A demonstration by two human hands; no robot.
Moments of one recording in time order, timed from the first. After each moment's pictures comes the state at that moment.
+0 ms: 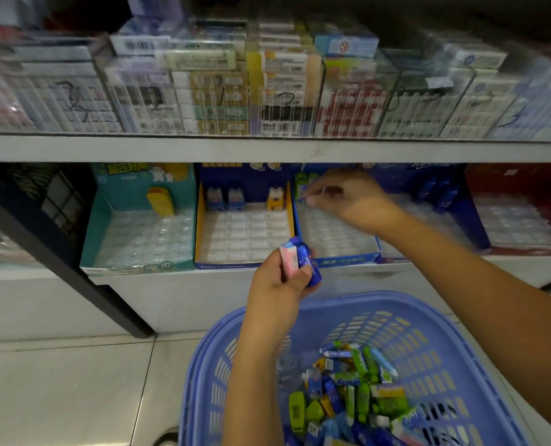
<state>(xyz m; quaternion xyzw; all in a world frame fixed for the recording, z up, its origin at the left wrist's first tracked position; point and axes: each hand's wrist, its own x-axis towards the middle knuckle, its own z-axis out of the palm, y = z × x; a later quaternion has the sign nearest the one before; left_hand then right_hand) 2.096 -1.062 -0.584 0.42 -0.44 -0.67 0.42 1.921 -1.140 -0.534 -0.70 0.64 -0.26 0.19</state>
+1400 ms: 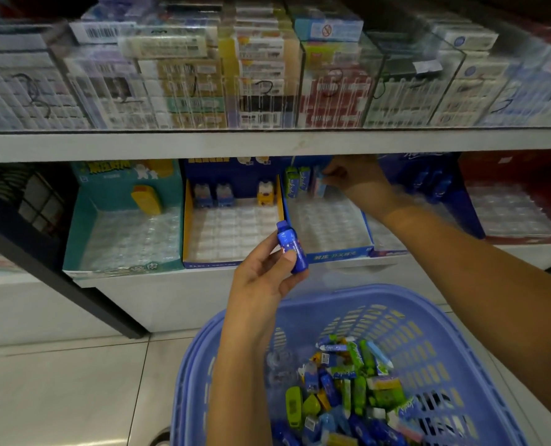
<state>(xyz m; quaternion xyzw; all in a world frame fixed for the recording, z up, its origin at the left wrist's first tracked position) 2.100 -1.067 -0.589 0.37 -0.35 -0.73 0.46 1.871 -1.186 -0.568 -0.66 0.70 -0.26 0.09</state>
